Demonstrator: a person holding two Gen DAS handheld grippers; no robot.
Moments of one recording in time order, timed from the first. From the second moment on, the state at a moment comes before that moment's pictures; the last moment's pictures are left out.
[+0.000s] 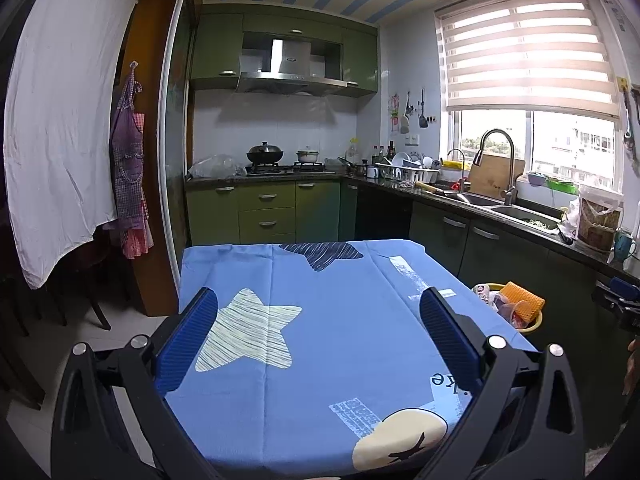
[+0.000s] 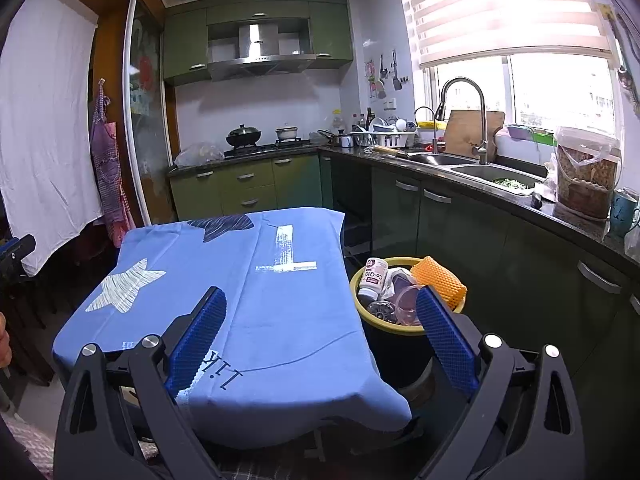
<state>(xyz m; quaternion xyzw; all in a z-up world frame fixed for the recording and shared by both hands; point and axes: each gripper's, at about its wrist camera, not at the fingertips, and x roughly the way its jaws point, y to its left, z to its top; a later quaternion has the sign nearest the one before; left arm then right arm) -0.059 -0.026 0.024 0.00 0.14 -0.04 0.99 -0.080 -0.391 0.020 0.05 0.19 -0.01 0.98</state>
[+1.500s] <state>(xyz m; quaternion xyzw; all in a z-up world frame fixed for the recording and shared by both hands) -0.059 -0.030 0.019 0.00 0.16 -0.06 0.99 -0.076 -0.393 0.019 0.04 0.19 0.00 0.98</state>
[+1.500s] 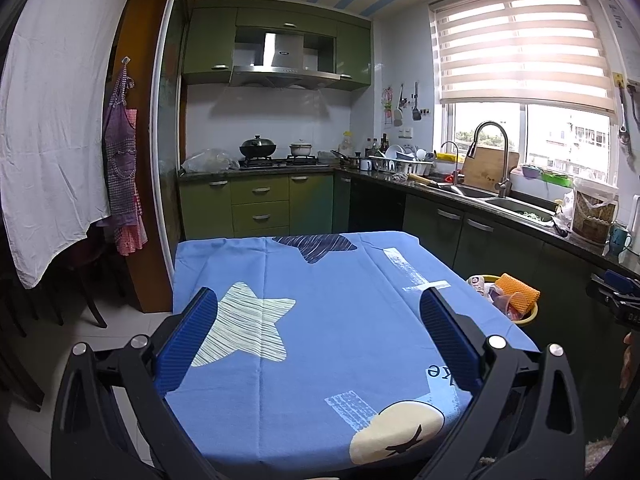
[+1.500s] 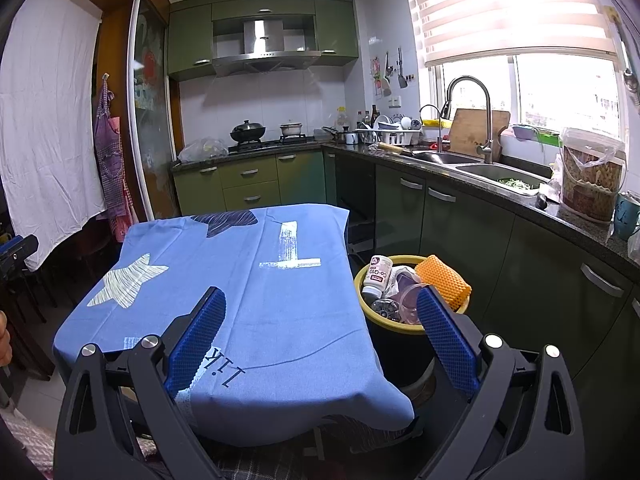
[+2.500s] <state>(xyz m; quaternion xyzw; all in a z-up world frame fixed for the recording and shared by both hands) -0.057 -0.029 0.019 0.01 0.16 -0.07 0.98 -0.076 -0.391 0.017 0.04 0.20 0.00 0.98</state>
